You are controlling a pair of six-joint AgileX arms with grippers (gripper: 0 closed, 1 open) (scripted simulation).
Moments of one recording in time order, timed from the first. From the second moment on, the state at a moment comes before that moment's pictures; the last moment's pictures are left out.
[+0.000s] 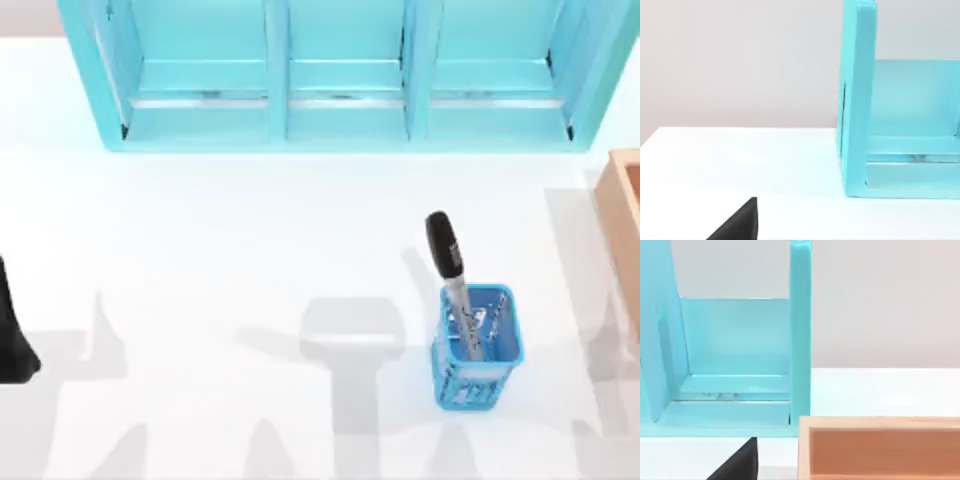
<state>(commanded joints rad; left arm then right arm) 0.00 0.00 0.00 0.00 0.00 0.00 0.00 0.00 0.00 0.00 0.00 0.00</state>
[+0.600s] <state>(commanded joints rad) 0.00 0.00 0.00 0.00 0.00 0.00 0.08 0.38 0.13 -0.04 -0.22 -0.06</state>
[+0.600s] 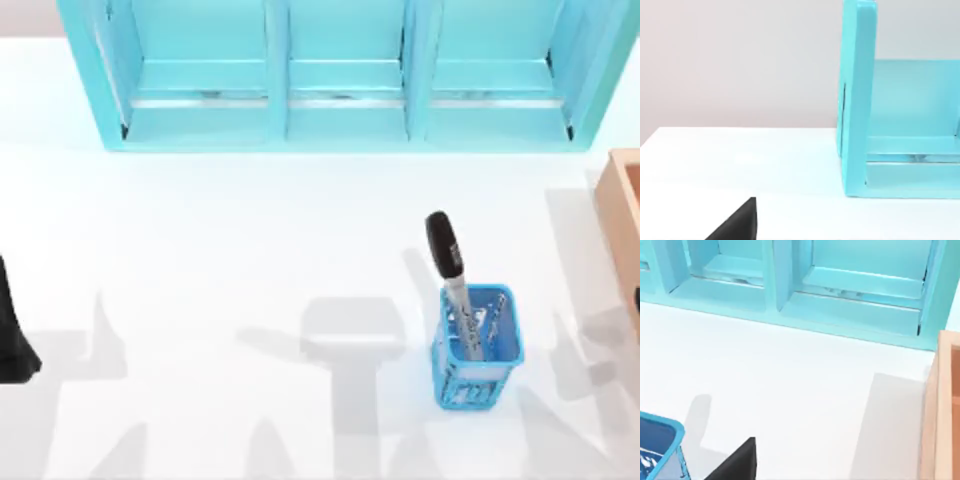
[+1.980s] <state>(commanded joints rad) 0.00 0.00 0.00 0.00 0.00 0.00 0.34 1.28 0.44 0.18 -0.51 -0.12</state>
